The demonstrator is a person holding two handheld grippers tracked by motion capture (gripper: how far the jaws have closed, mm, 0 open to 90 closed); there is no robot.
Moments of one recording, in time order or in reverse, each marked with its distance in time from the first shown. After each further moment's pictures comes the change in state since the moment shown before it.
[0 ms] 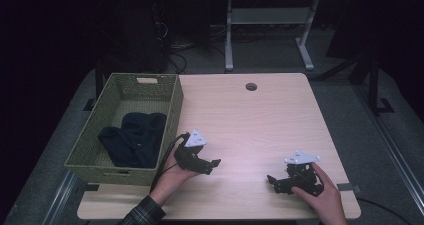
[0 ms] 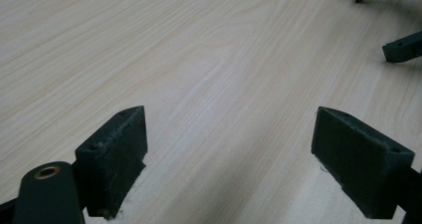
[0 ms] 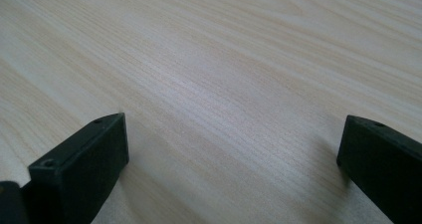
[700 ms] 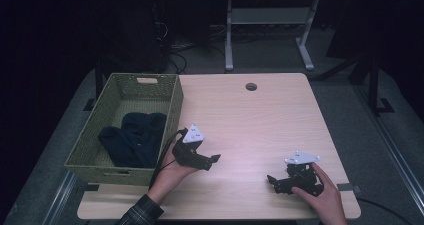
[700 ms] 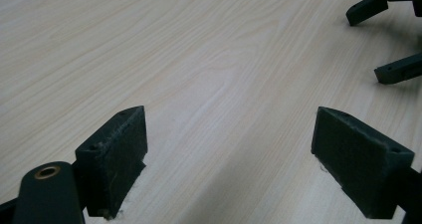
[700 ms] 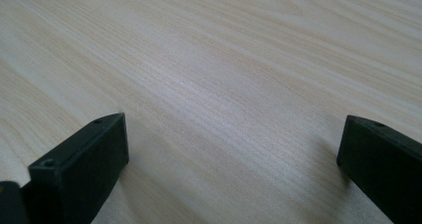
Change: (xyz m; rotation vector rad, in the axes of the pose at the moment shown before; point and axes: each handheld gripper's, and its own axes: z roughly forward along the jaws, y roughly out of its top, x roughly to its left) left arm 0.003 0.013 -0.011 -0.038 0.009 0.004; right arm 0.000 0.000 0.000 0.002 0.001 0.004
